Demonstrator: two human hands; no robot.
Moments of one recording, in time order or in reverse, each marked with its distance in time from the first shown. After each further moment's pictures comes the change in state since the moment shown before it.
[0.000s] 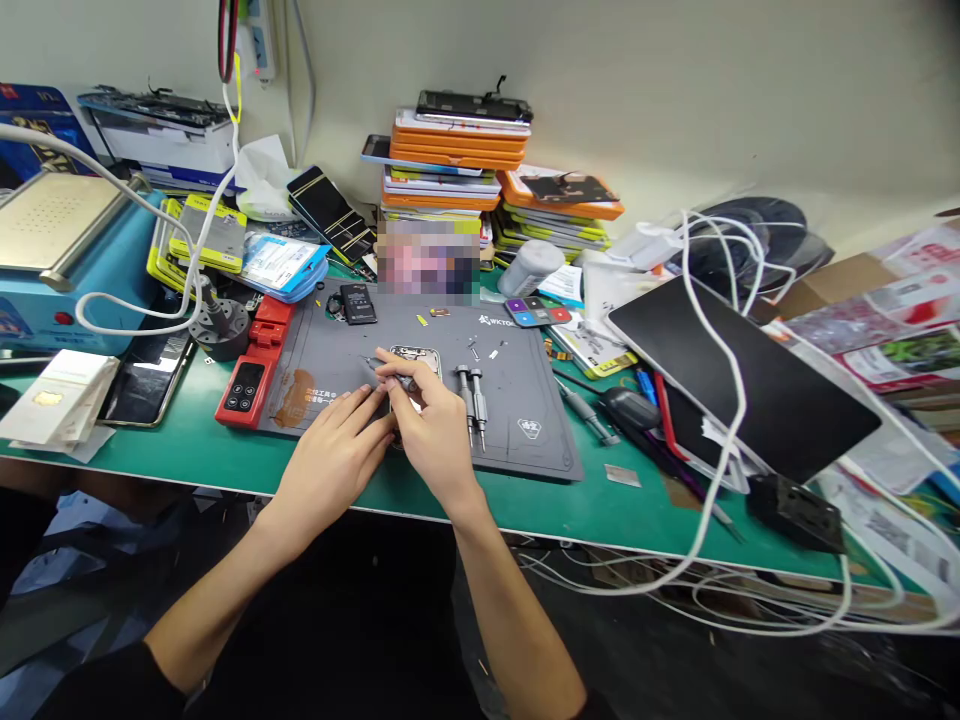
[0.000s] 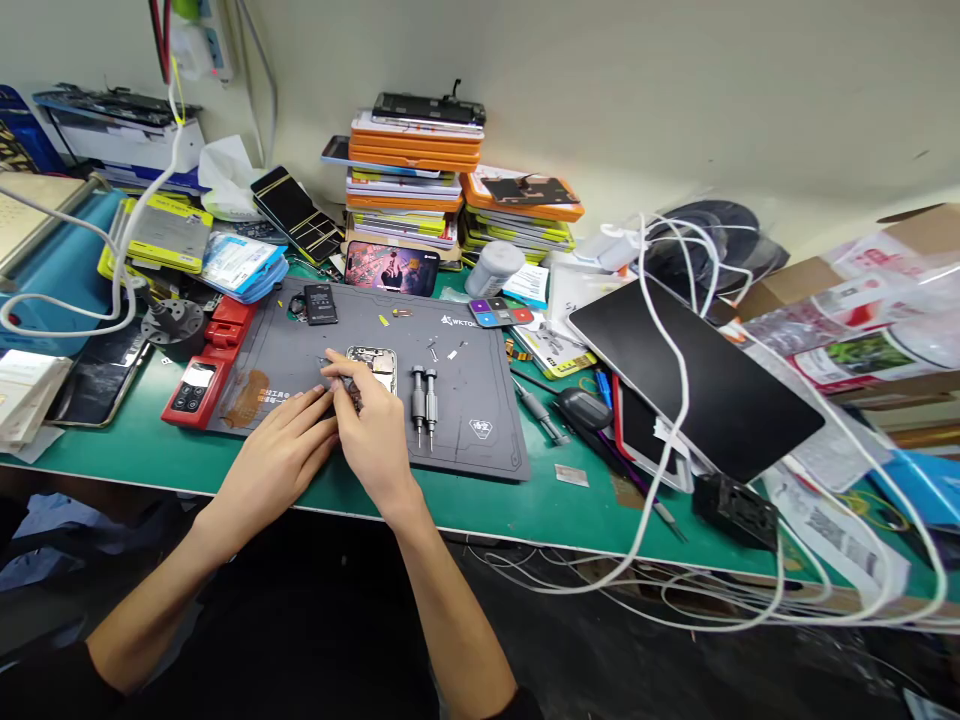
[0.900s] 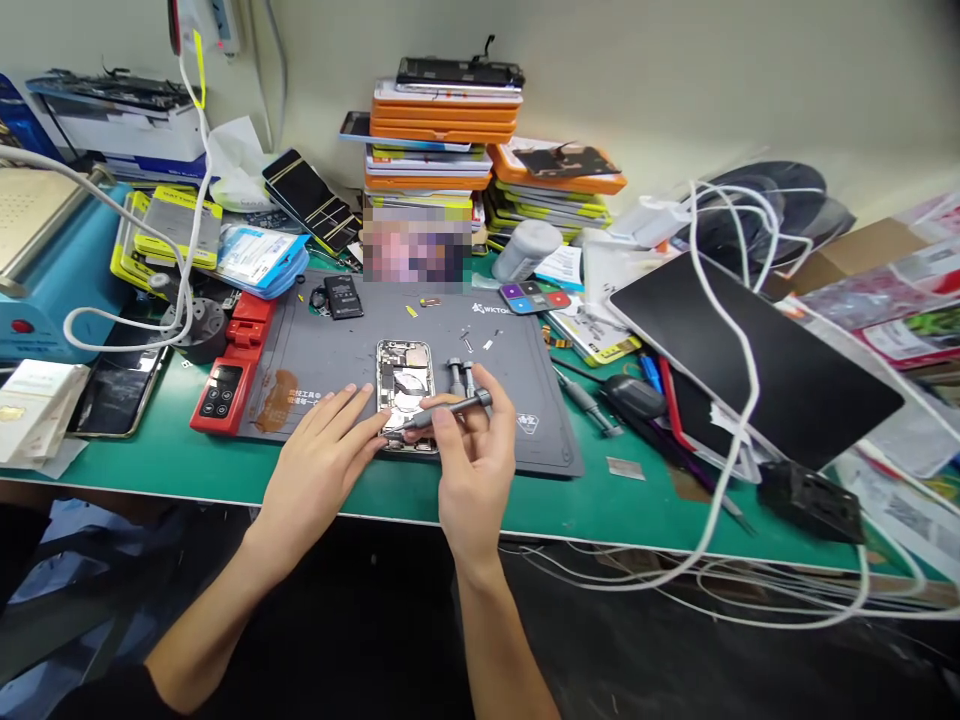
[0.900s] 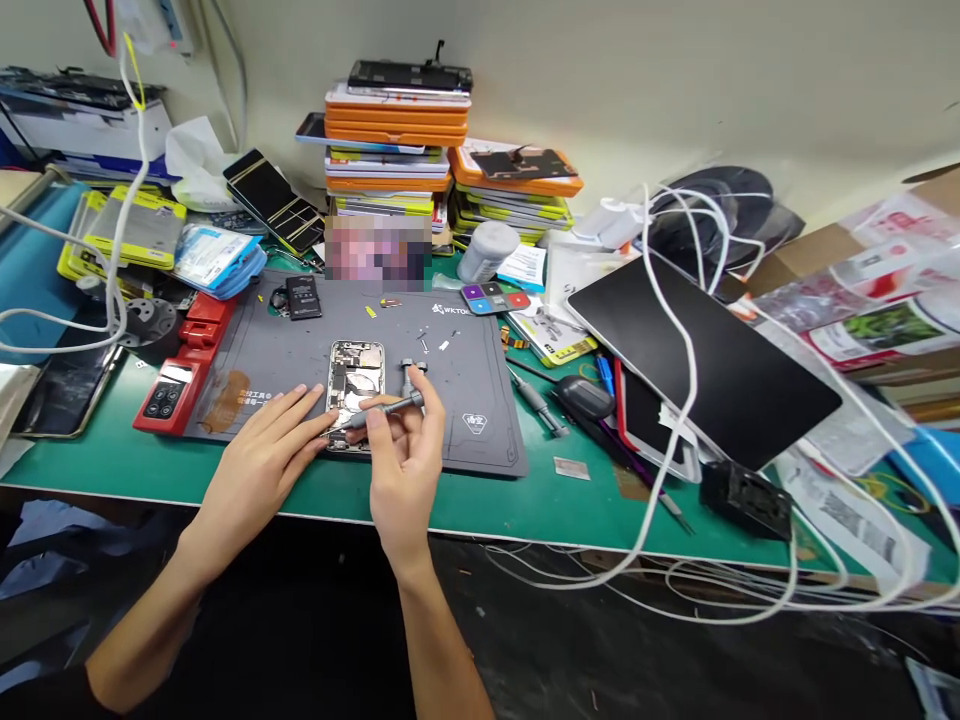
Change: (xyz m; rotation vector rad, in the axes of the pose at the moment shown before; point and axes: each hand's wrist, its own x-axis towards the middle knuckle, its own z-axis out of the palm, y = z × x) left_hand -0.001 0.005 0.002 -0.056 0.062 -0.058; right_hand -0.046 0.012 -0.016 0.312 0.362 0.110
